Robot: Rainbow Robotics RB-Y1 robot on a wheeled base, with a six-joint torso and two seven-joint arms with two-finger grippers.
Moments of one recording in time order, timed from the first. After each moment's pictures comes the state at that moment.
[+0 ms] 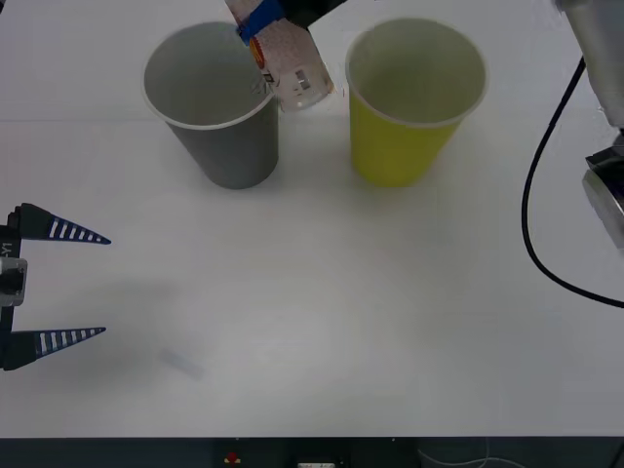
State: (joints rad) right arm -1.34 -0.43 0.34 -1.32 1.99 -1.41 -1.44; left arm 0.26 1.13 0.26 -2.01 -1.31 -1.13 -0.09
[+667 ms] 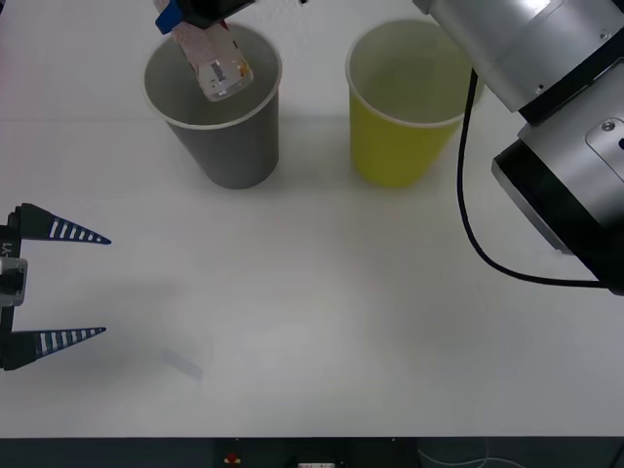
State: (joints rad) right arm -1.54 -0.23 0.51 -0.94 2.07 -1.10 -1.44; left arm 0.26 1.13 0.26 -2.01 -1.31 -1.13 -0.09
